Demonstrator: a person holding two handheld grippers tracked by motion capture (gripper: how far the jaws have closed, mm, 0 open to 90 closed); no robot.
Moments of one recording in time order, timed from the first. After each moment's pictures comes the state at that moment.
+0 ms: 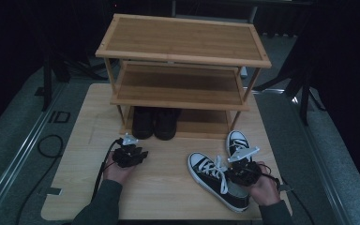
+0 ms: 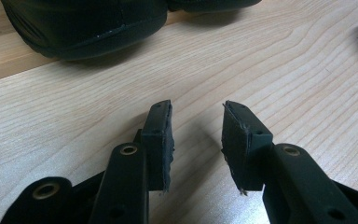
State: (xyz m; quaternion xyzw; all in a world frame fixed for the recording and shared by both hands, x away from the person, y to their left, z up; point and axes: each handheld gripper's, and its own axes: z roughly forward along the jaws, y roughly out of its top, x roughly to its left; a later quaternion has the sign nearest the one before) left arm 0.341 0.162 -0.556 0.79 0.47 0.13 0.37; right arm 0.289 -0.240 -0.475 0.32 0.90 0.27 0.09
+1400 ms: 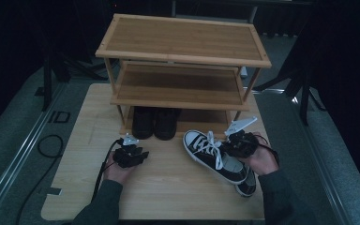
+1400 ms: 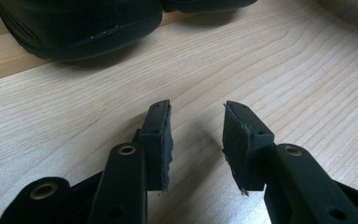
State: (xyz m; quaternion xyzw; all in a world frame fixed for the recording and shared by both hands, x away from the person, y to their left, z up) left arm 0.341 0.161 -0.556 0.79 0.47 0.13 0.37; right arm 0.346 -0.223 -0.417 0.25 0.91 0.30 0.11
